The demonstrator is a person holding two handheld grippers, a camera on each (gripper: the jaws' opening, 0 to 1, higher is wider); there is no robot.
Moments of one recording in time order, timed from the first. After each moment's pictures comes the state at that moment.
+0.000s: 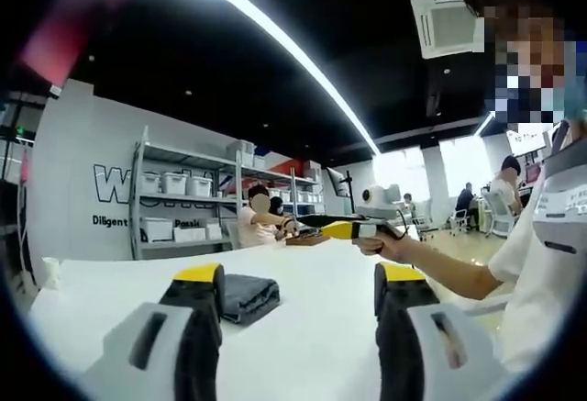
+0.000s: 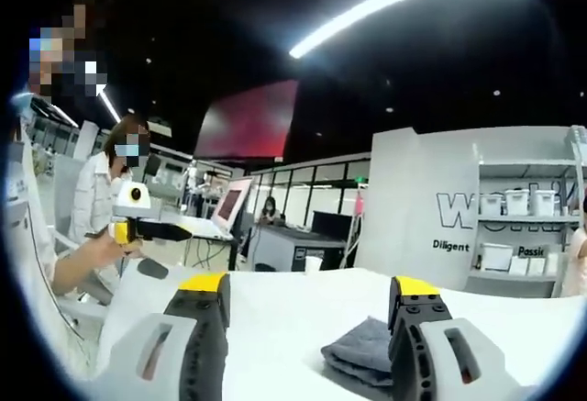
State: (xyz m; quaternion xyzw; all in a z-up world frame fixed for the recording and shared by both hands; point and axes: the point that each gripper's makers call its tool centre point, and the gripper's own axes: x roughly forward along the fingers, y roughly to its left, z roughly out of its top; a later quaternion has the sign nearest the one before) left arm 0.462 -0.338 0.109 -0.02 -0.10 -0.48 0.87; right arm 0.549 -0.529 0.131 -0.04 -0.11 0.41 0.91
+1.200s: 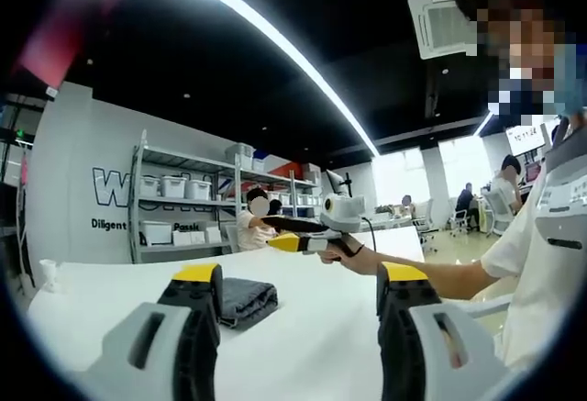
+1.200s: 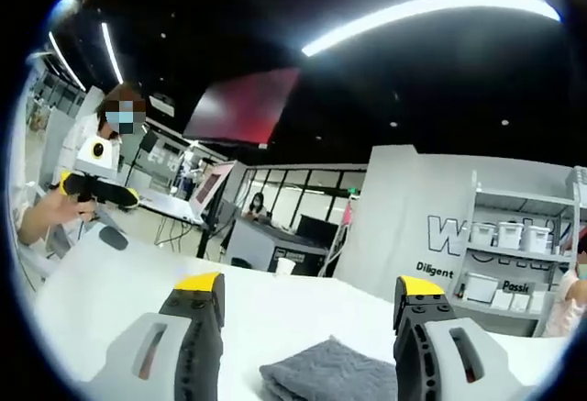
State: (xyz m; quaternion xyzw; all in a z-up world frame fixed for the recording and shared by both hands) left arm 0.462 -0.352 0.109 -0.02 -0.11 -0.48 0.87; right arm 0.630 -0.513 0.130 -0.11 -0.15 0.39 0.90
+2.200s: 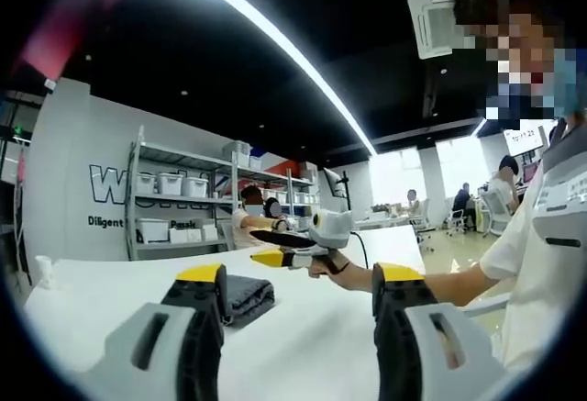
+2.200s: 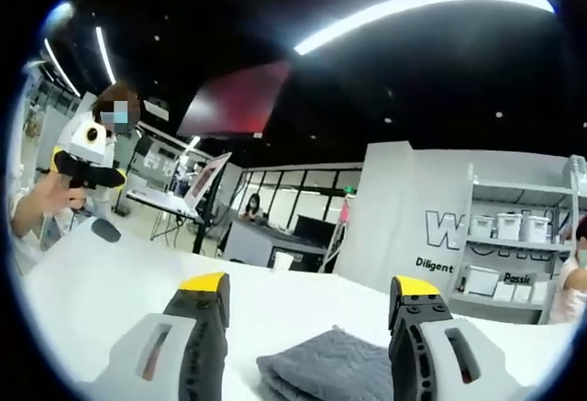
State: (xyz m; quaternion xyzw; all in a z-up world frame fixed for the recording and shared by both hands) left arm 0.464 -0.354 0.101 -0.02 -0.10 -0.49 0.86; right arm 0.649 -0.508 0.091 -0.10 -0.15 0.37 0.91
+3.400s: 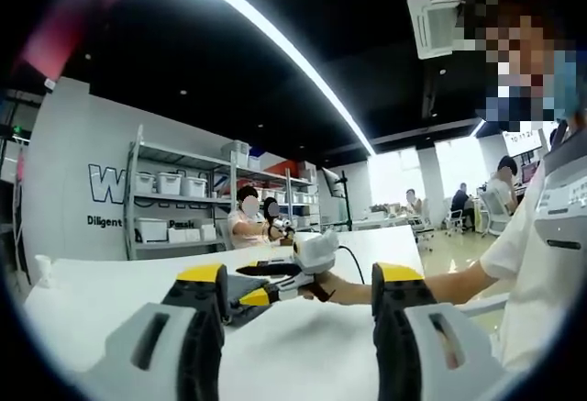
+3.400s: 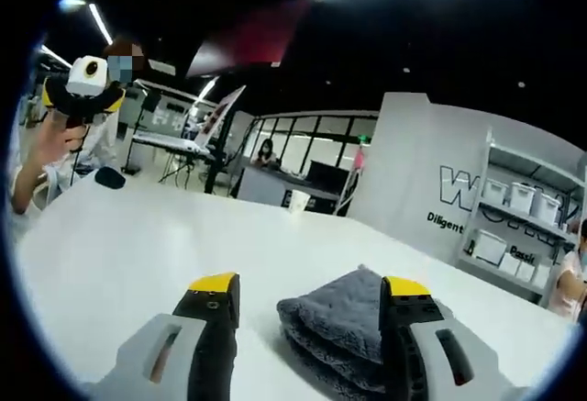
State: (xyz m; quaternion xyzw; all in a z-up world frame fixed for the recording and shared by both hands) left arm 0.462 -0.354 0.103 -0.02 -0.10 -0.49 0.86; right arm 0.666 -0.481 0.008 -0.17 -0.02 0.39 0.91
